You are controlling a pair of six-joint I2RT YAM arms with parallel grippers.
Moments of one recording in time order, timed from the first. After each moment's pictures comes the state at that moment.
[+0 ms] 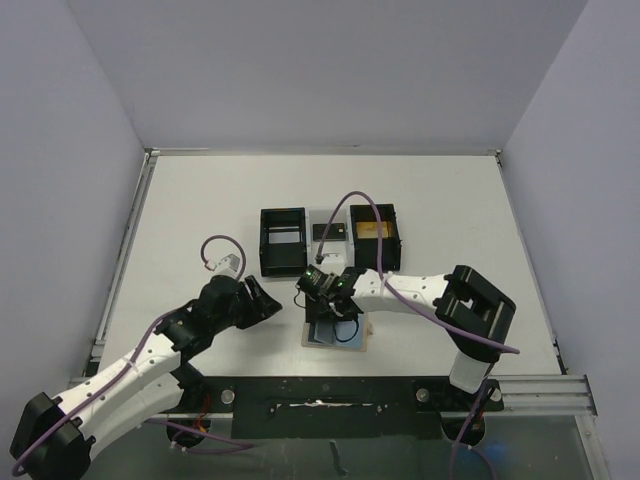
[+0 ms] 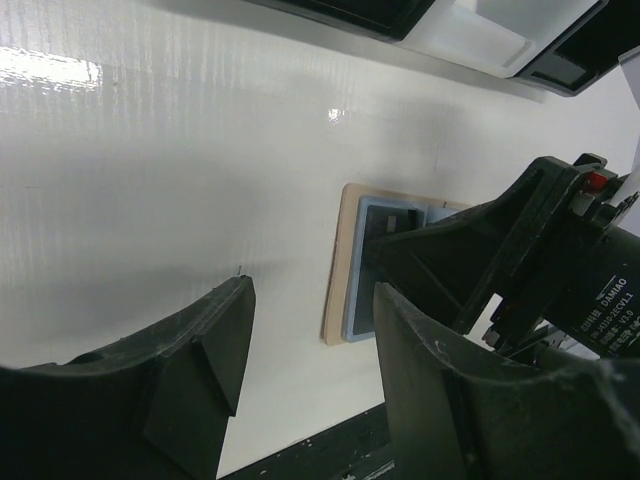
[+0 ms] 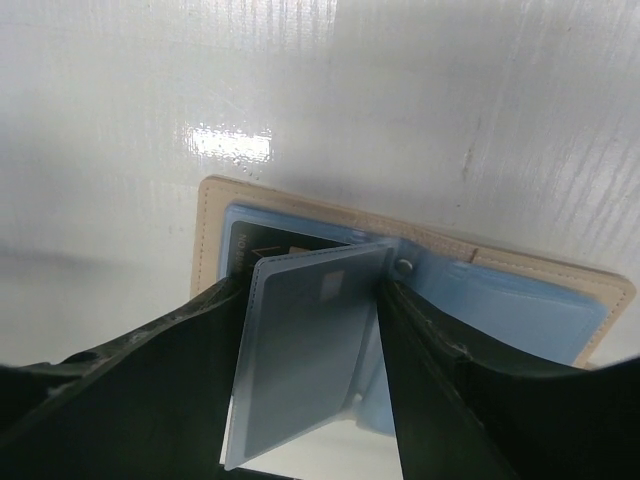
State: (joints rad) left arm -0.67 0.76 0.36 -0.28 -0.04 -1.00; right arm 1.06 1.76 1.09 -0.59 0.25 0.94
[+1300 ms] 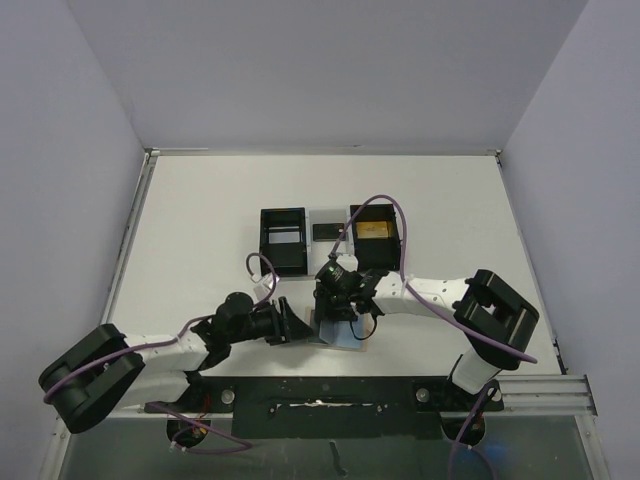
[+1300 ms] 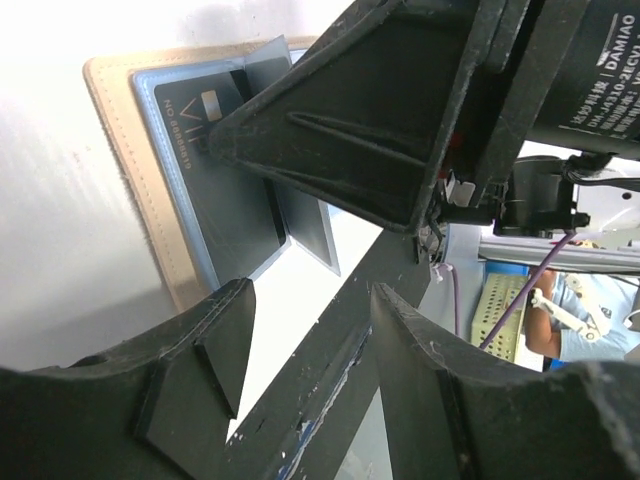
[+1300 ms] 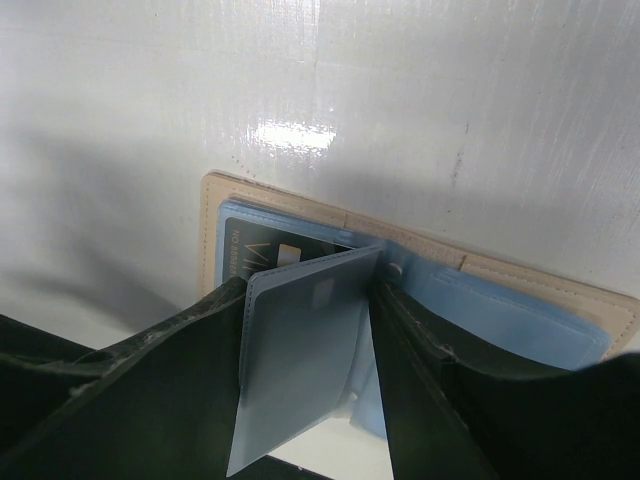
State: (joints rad) left arm -0.80 1.14 0.10 0.63 0.37 -1.07; right arm 0.97 1.63 0.90 -0.37 0.10 0.93
